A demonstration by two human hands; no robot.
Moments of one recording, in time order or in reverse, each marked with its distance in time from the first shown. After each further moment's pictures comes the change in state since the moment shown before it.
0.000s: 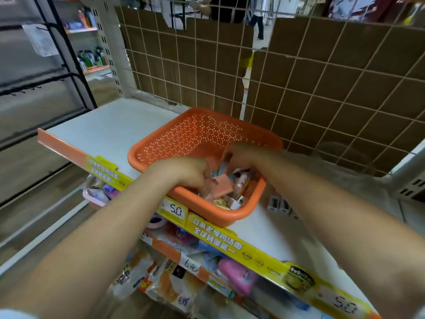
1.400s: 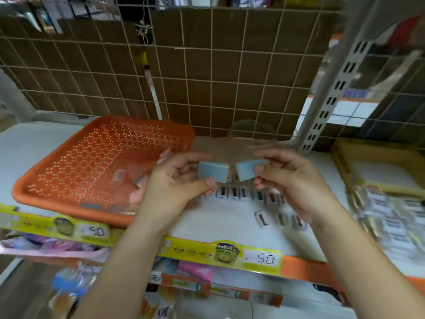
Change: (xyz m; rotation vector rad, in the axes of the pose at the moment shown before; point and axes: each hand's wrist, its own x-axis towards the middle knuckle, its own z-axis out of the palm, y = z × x) left_hand -0.036 0.130 0.062 -1.295 0.382 0.561; right_hand -0.232 0.096 0.019 1.334 0.657 -0.176
